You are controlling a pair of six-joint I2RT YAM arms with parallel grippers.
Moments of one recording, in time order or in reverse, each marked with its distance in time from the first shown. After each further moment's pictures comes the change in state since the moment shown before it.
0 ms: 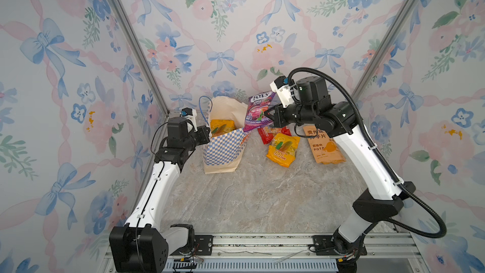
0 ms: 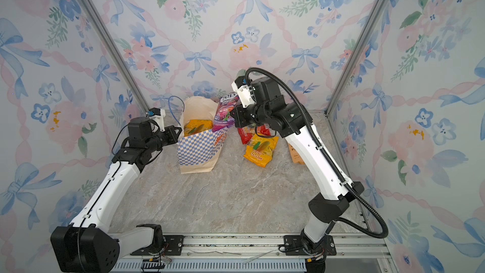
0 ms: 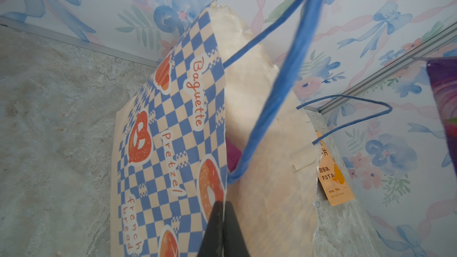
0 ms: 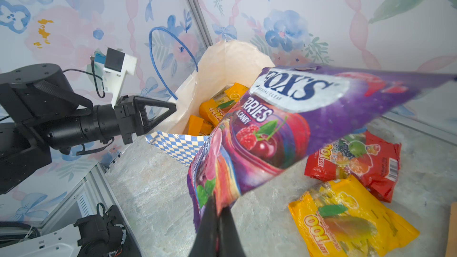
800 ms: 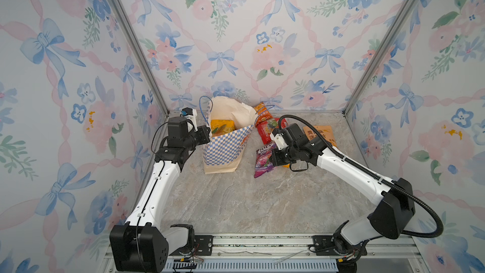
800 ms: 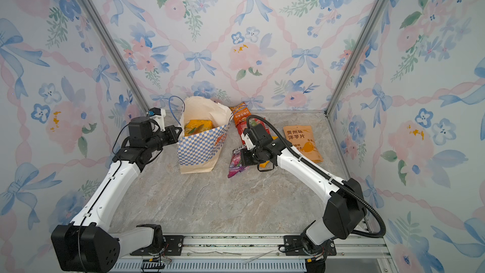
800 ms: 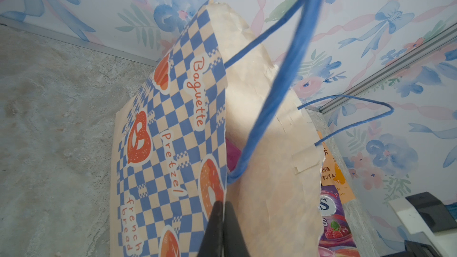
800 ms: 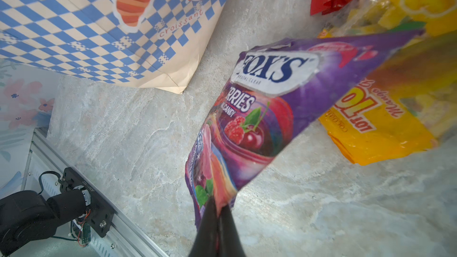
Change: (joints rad) left arm 0.000 0.009 0.005 0.000 0.000 0.002; right arm -0.017 -0.220 -0.911 0.257 0.003 0.193
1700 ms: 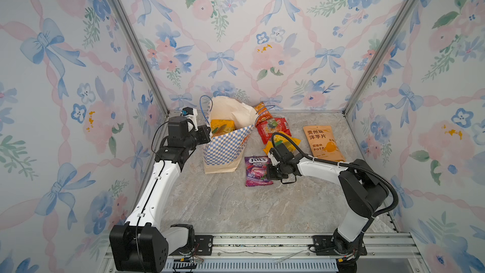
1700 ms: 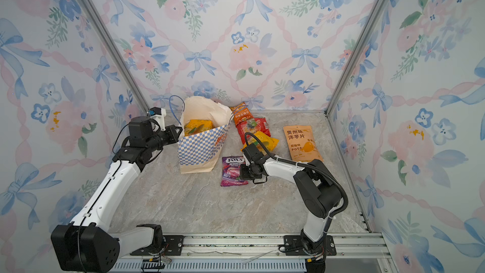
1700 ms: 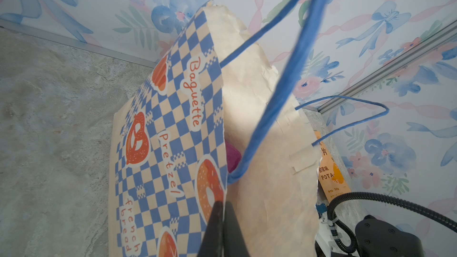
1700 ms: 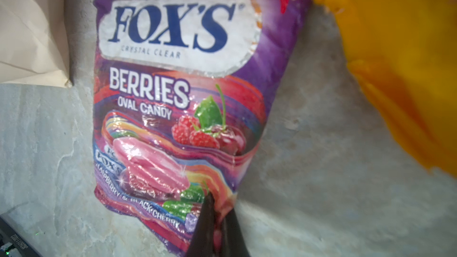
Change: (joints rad) left arm -0.006 0.002 0.006 0.000 0.000 0.000; right arm 0.010 0.241 -0.322 0.386 0.005 0.158
